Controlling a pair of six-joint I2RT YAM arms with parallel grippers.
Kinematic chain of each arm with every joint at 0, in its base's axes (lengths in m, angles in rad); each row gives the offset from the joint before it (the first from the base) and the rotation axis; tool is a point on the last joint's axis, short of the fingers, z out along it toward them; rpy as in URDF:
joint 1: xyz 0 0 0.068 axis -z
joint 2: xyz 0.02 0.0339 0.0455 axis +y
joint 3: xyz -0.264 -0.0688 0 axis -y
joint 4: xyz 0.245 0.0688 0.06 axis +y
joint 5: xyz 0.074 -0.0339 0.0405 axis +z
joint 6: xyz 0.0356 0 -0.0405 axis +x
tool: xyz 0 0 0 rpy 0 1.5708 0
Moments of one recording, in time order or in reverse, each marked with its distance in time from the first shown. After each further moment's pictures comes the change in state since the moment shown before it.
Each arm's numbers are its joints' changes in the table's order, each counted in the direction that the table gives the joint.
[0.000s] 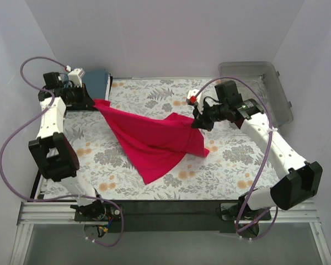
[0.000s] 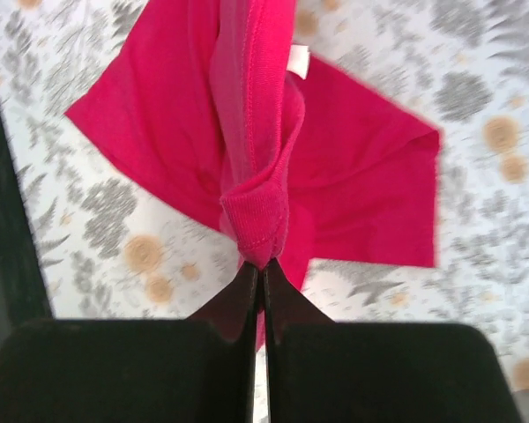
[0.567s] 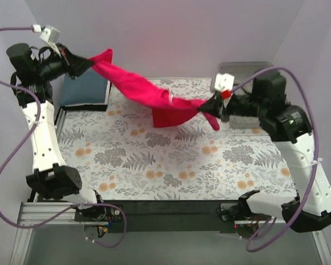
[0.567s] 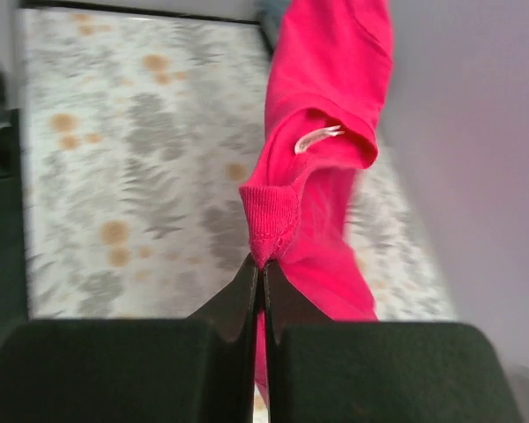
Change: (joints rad) left arm 0.021 -0.082 0.438 -0.283 -0.420 -0.478; right arm 0.022 -0.111 0.476 0.051 0.071 0.047
